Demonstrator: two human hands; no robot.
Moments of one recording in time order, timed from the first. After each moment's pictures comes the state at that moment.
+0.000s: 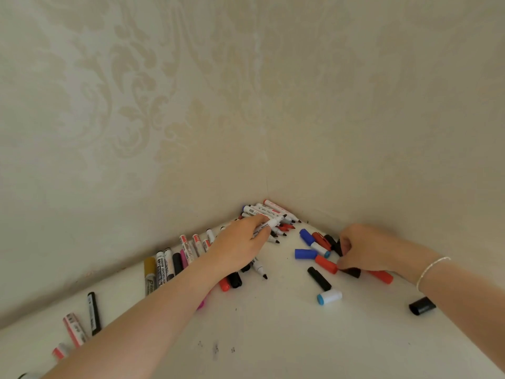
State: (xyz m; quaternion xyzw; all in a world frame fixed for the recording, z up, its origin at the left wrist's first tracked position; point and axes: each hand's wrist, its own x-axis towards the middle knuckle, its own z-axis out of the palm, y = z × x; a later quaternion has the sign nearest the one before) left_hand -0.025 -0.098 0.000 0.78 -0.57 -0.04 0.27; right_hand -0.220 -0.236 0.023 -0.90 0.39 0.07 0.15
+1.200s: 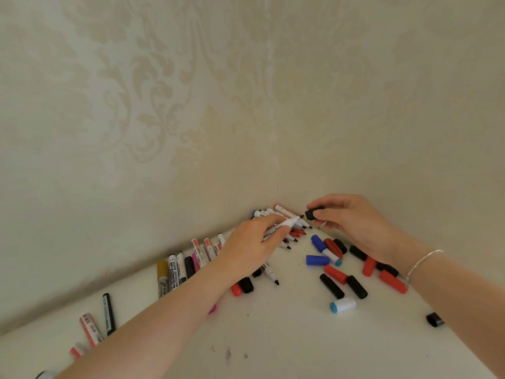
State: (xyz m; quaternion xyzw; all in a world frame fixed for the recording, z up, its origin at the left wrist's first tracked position) left_hand -0.033 -0.089 0.012 0.74 -0.58 -0.02 0.34; right_hand -0.189 -0.218 0.050 -0.73 0.27 -0.27 0.57
